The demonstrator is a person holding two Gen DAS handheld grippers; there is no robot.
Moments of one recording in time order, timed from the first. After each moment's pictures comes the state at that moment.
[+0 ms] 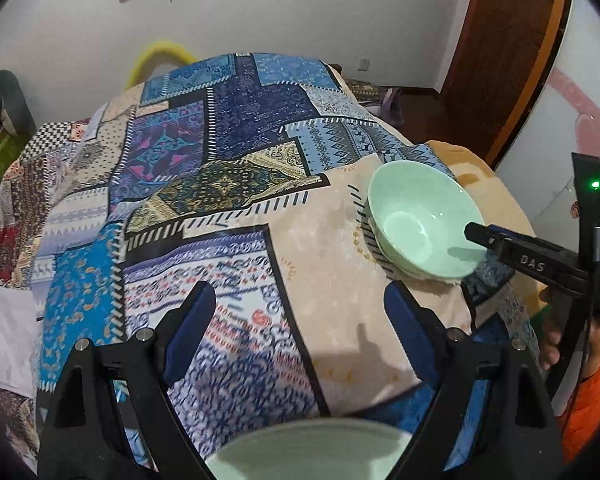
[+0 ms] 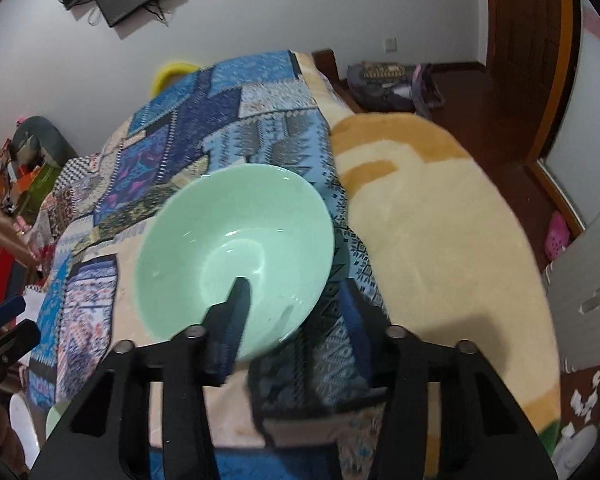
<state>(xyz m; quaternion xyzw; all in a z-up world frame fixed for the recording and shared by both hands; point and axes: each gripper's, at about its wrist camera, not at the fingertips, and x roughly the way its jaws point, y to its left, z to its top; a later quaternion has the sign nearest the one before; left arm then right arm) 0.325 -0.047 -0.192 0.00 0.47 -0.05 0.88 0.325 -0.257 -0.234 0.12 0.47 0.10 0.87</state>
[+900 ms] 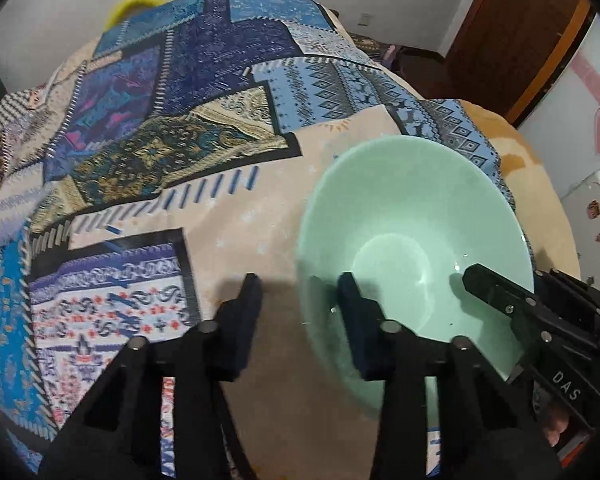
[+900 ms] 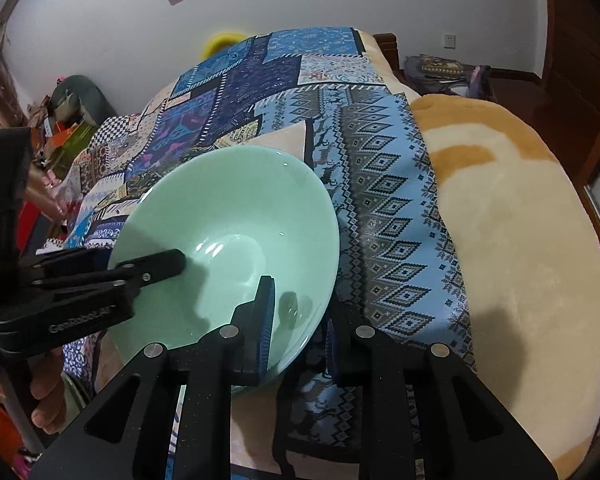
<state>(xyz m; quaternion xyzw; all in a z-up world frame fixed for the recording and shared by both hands) 0.407 -0.085 -0.272 -0.02 0.54 -0.07 0.84 0.330 -0.227 -0.247 0.08 0.48 0.19 0.85</state>
